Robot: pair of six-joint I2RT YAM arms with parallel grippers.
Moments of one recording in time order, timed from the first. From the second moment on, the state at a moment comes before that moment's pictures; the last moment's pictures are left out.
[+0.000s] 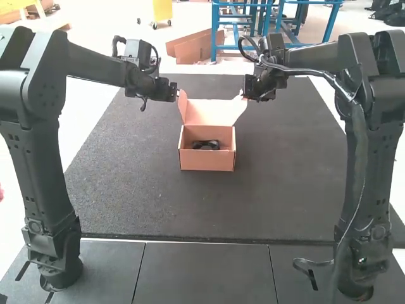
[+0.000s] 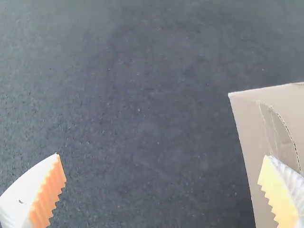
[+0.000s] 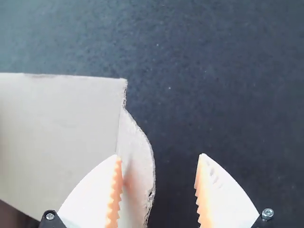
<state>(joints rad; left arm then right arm) -0.20 1.85 1.35 -0.09 0.02 -0.04 0.34 2.01 1.62 -0.39 -0.11 0.20</state>
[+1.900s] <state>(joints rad) -0.28 1.85 1.44 -0.34 0.02 -0.04 0.44 1.85 1.57 -0.59 -0.15 0.22</state>
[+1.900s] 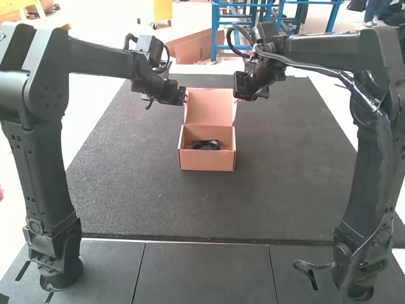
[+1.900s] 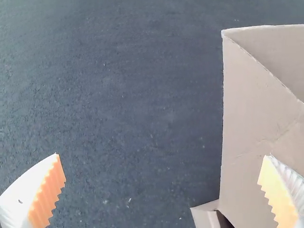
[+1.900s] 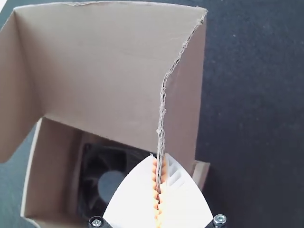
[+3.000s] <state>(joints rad) -0.33 1.77 1.44 -0.49 0.00 -0.07 0.51 1.77 1.40 -0.59 -0.15 0.22</state>
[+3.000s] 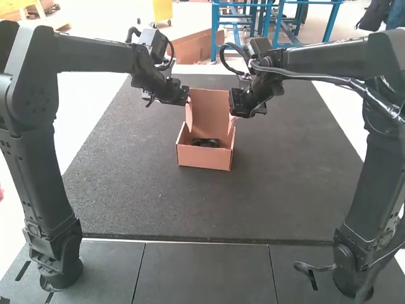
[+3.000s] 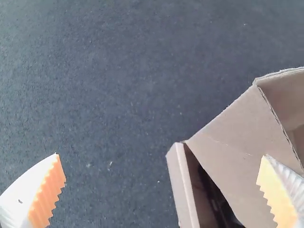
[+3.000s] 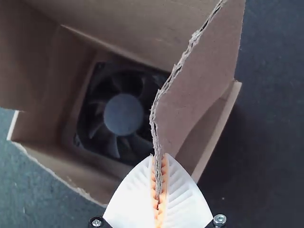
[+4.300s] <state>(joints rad) -0.36 1.59 1.39 -0.60 -0.02 -0.08 0.60 1.74 1.28 -0.64 -0.07 0.19</state>
